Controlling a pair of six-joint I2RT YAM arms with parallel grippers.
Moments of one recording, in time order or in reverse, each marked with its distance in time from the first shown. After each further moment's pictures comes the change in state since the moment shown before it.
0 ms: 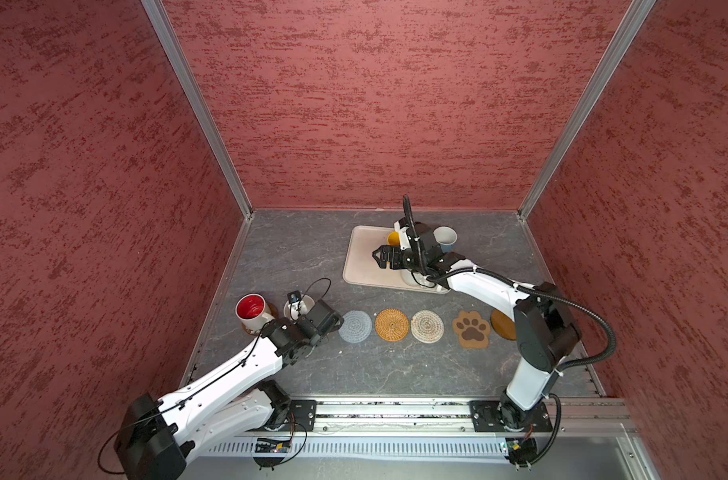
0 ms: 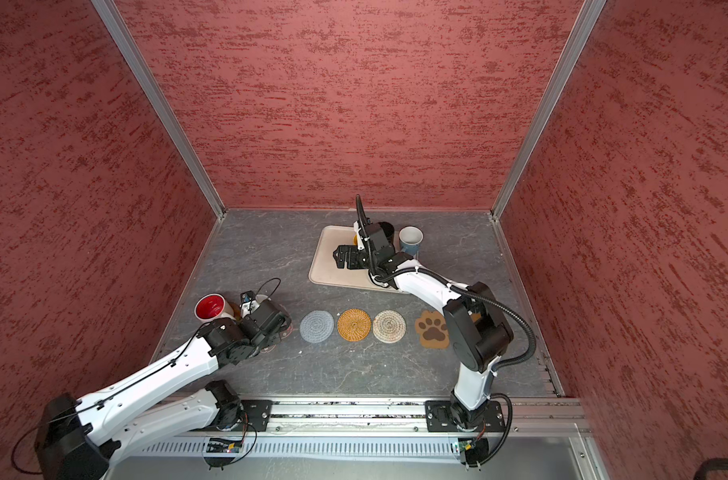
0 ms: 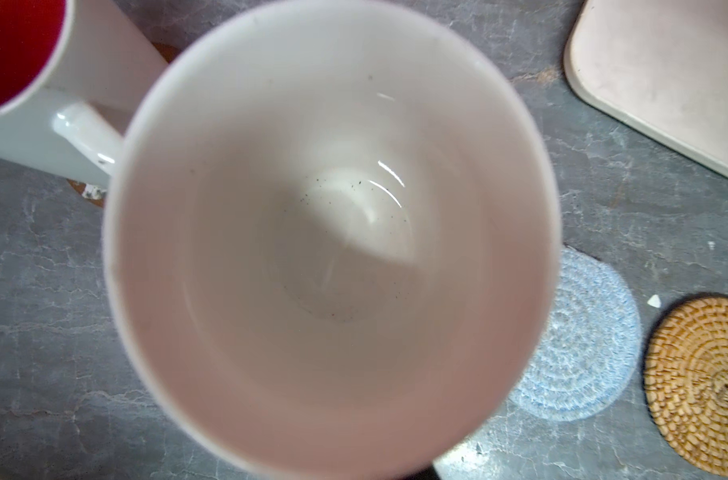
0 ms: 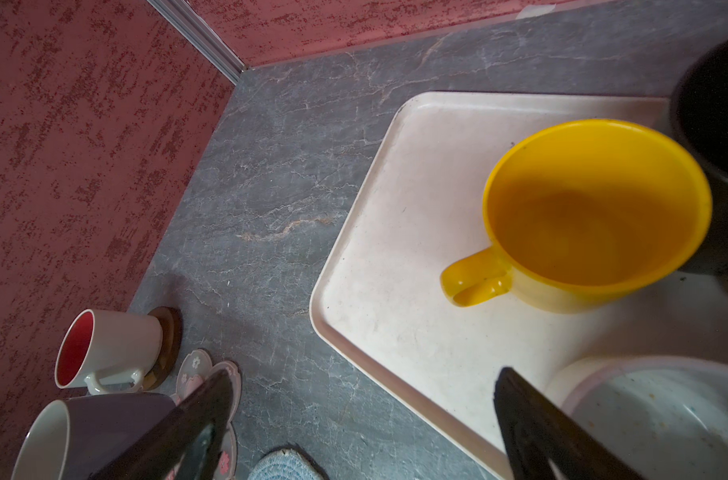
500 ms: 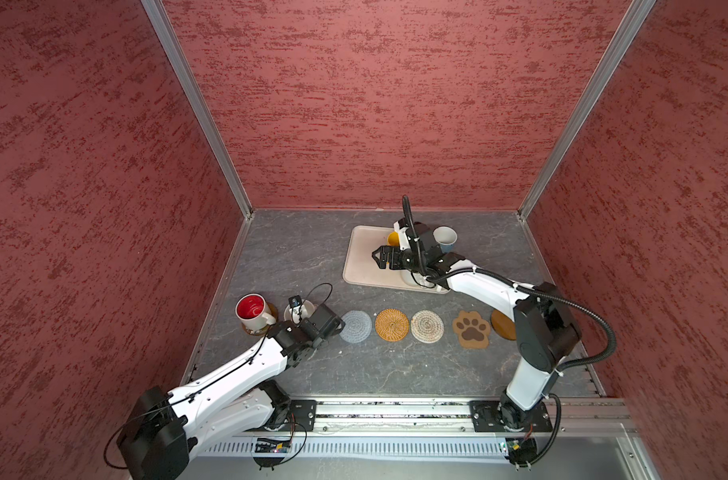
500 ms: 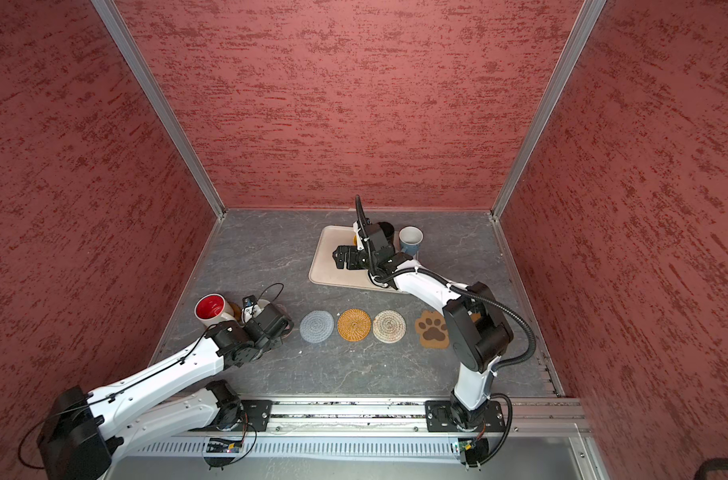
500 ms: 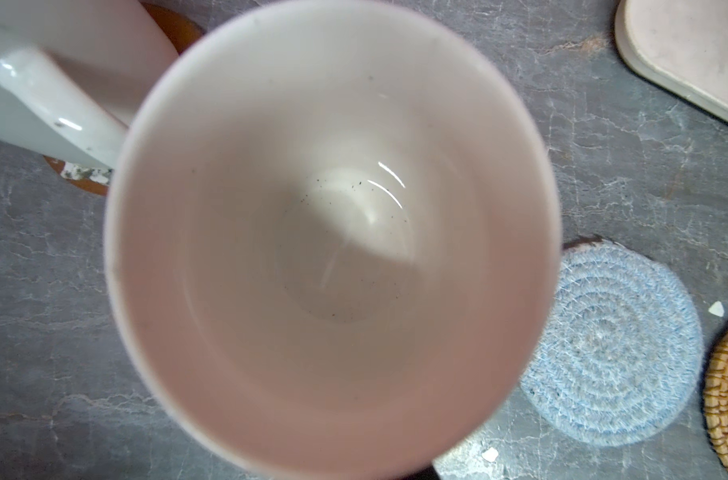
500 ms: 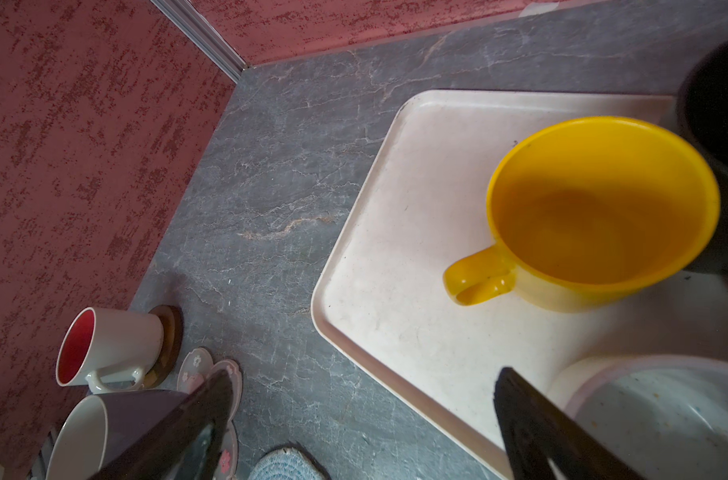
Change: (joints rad) left arm 0.000 0.031 -0.058 0.062 -0.002 -0.015; right arm 0.003 0.000 -0.002 0.001 0.000 0.000
